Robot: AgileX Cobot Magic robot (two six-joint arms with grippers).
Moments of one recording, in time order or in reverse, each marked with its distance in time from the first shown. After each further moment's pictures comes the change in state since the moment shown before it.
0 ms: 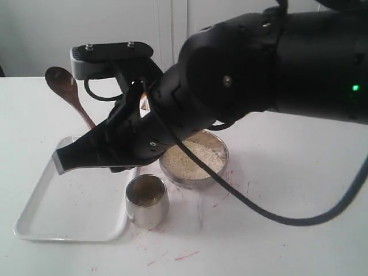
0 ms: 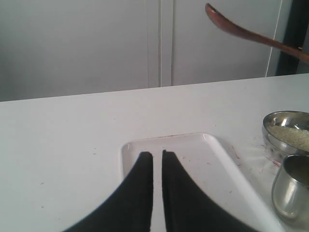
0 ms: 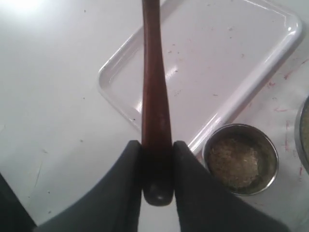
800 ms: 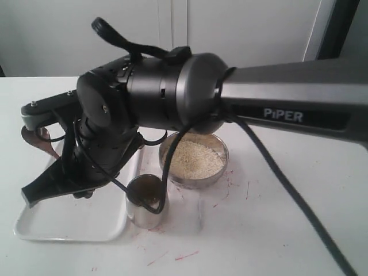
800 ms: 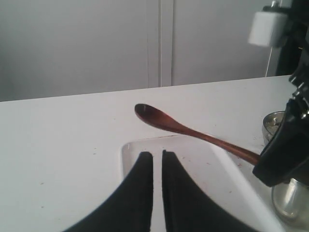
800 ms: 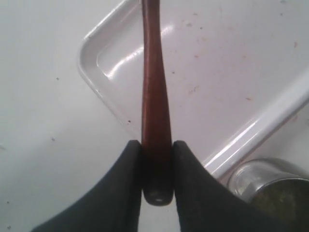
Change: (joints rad) left arm 0.000 0.000 0.000 0.000 0.000 0.000; right arm 0.046 0.374 -0.314 -0.031 0.164 -0.046
